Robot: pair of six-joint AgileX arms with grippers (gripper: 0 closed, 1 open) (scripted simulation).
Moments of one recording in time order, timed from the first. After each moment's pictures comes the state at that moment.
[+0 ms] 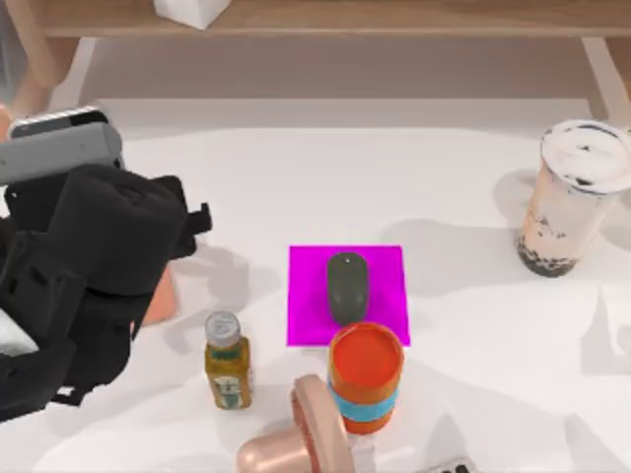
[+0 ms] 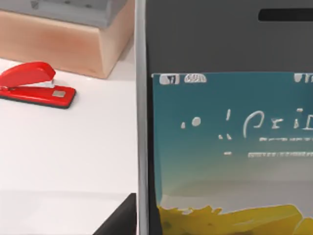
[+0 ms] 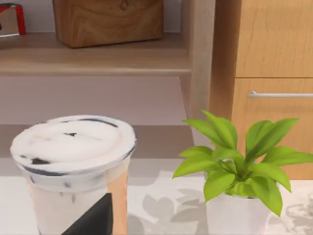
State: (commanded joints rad) left arm -0.74 1.12 0.64 -0.23 -0.87 -0.59; right arm 0.00 0.00 0.00 0.00 0.00 0.00
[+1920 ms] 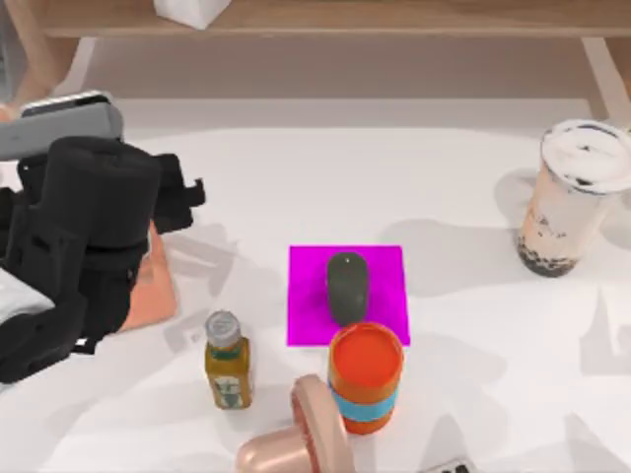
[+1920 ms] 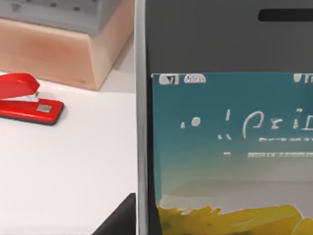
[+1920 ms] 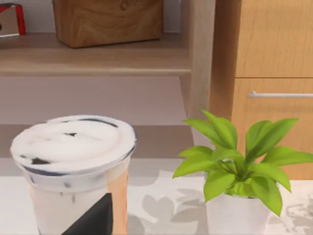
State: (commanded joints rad) left arm -0.58 1.27 0.61 0.05 -0.74 -0.44; right arm 0.00 0.00 0.00 0.00 0.00 0.00
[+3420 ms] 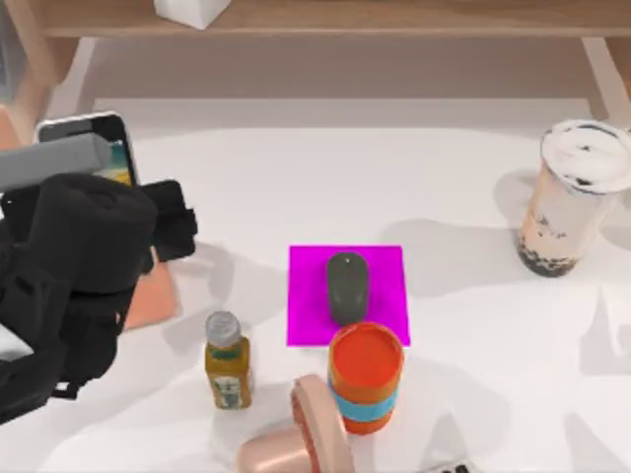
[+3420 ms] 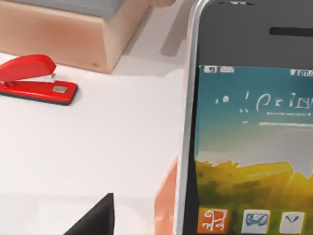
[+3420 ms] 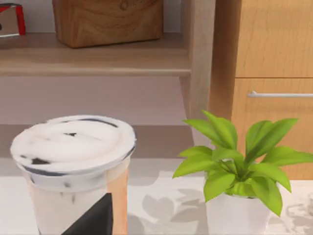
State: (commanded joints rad) left arm -0.64 1.15 0.55 -0.05 -0.79 -0.50; right arm 0.00 0.00 0.00 0.00 0.00 0.00
